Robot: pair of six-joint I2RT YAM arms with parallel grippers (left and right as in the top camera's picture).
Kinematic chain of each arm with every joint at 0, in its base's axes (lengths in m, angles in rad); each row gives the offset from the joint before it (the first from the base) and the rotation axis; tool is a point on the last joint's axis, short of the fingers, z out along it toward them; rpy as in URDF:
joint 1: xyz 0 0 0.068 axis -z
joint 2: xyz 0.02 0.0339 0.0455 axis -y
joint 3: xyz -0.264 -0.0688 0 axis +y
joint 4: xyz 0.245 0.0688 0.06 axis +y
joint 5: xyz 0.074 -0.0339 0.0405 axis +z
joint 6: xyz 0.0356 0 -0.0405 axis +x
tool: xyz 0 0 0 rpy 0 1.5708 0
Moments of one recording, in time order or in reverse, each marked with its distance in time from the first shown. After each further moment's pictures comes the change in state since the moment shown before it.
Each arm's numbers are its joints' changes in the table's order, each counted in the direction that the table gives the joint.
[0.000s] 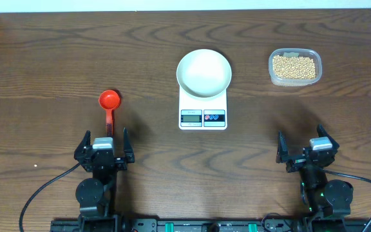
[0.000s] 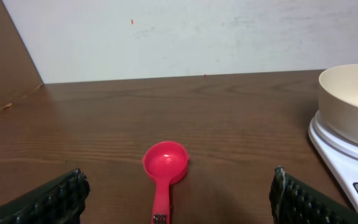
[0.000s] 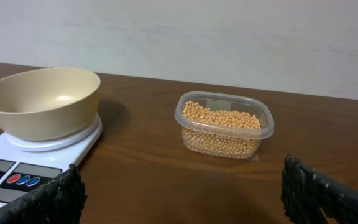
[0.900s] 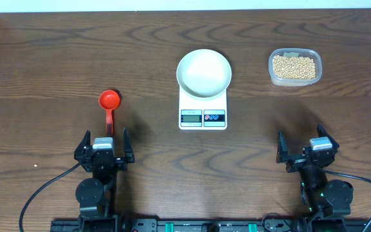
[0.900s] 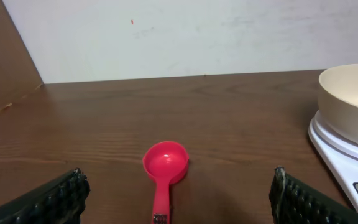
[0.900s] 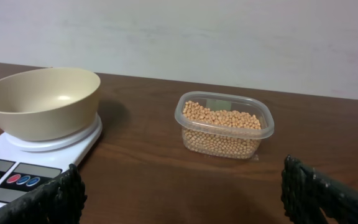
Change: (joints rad) left arm 0.000 0.000 0.000 0.000 0.000 0.000; right arm 0.000 0.000 0.000 0.000 0.000 0.000
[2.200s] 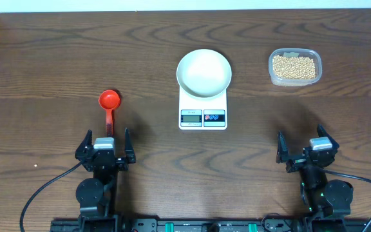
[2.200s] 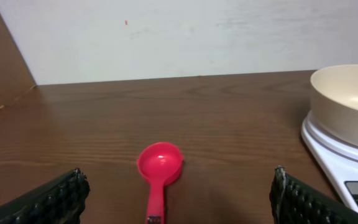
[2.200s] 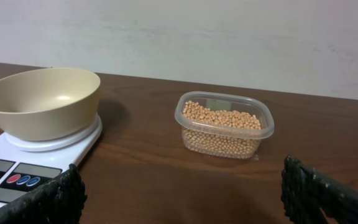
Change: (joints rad) left arm 0.000 0.000 0.000 -0.003 -0.024 -0.003; right arm 0.000 0.000 0.000 0.000 0.000 0.000
